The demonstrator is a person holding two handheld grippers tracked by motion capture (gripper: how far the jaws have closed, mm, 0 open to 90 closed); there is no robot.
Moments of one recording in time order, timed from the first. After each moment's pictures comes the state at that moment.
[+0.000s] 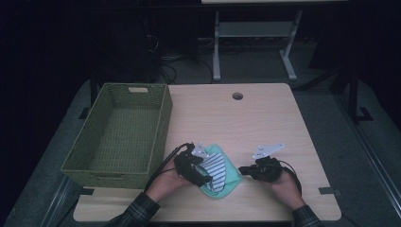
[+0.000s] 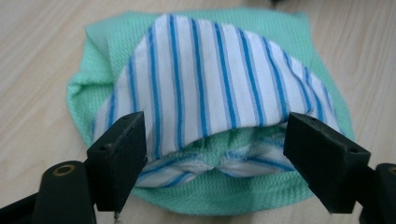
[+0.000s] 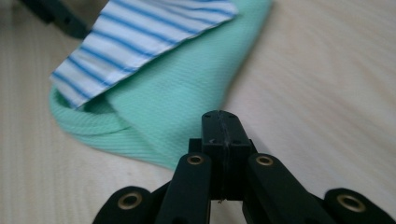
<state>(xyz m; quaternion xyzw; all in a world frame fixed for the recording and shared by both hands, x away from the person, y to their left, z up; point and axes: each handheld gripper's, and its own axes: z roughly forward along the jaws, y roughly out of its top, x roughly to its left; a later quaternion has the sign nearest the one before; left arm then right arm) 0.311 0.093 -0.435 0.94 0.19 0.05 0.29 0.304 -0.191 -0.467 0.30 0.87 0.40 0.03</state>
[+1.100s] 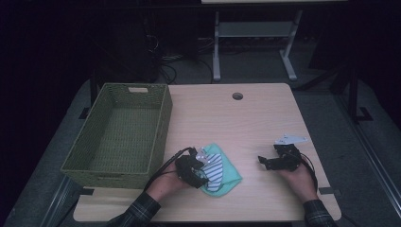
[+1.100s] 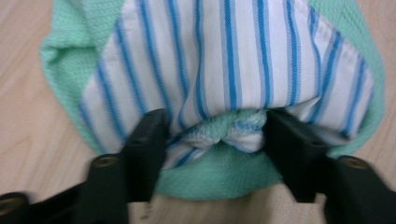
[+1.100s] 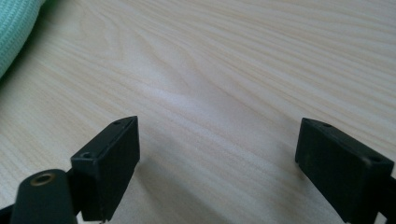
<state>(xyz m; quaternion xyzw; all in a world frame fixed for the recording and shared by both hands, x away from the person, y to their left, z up) 0.312 0.091 -0.448 0.95 0.19 0.05 0.24 0.336 -0.254 -0.480 0.44 0.81 0.36 0.17</state>
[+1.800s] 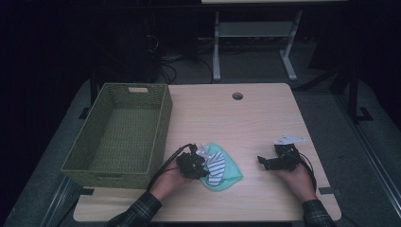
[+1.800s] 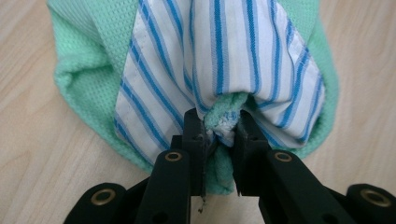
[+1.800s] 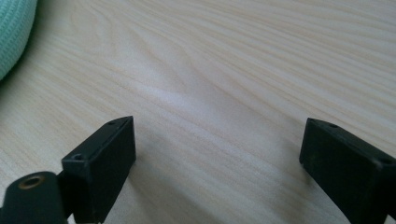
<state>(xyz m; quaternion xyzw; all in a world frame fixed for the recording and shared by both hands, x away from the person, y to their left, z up) 0.319 0.089 -0.441 0.94 0.21 0.03 0.26 0.337 -0.251 -0.483 0.44 0.81 0.35 0.17</state>
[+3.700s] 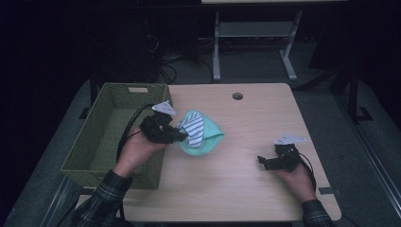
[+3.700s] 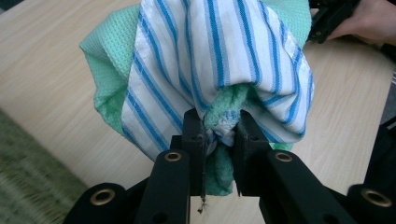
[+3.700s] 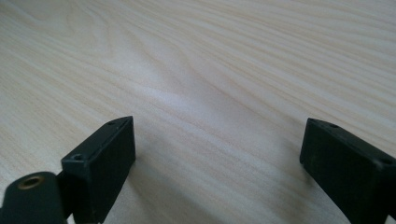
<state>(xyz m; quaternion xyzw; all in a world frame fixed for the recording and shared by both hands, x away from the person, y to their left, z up) 0.347 0.168 -0.307 0.89 0.28 0.07 0.35 0.337 -0.251 -0.483 0.45 0.80 0.35 0.18</state>
